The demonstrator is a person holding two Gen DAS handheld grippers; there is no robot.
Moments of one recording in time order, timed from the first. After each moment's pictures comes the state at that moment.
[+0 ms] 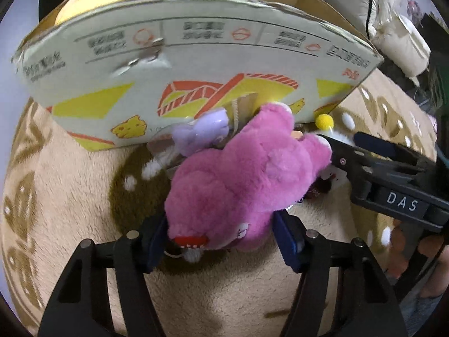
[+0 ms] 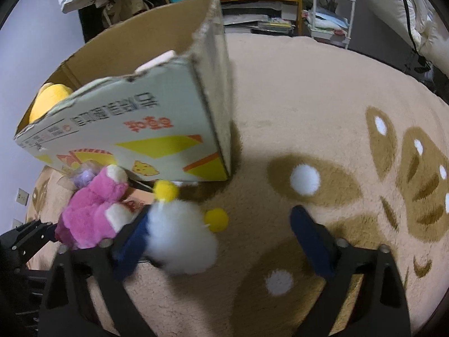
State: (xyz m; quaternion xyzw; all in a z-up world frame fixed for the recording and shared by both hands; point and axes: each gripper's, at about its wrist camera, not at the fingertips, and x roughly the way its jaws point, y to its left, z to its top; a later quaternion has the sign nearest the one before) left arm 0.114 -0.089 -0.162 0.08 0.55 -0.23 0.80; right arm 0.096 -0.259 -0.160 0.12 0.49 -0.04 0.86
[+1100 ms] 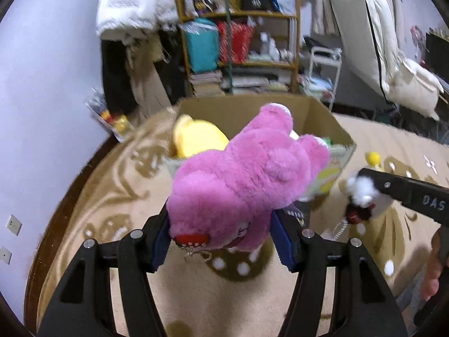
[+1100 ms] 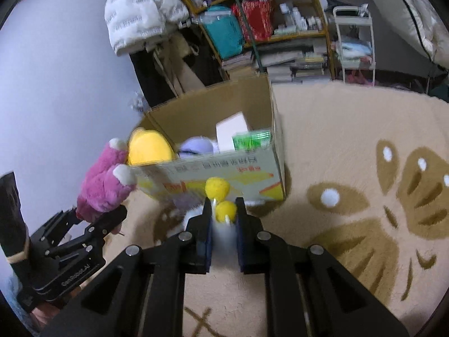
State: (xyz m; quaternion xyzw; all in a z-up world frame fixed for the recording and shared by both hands) left arm 0.059 -0.043 -0.055 0.08 0.35 -0.12 0.93; right arm 0.031 -0.250 -0.068 0.18 0.37 0.06 0.91
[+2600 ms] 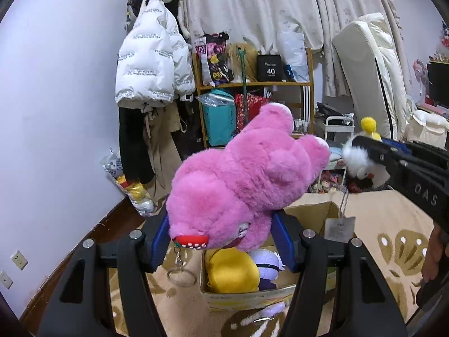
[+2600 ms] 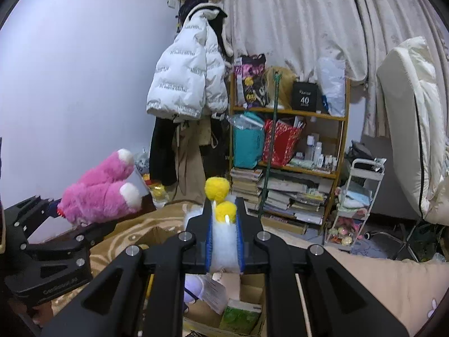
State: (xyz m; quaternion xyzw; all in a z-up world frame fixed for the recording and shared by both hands) left arm 0.116 -0.046 0.029 0.07 0.20 -0.11 0.97; right arm 0.098 -0.209 0.057 -0.02 0.16 0.05 0.99
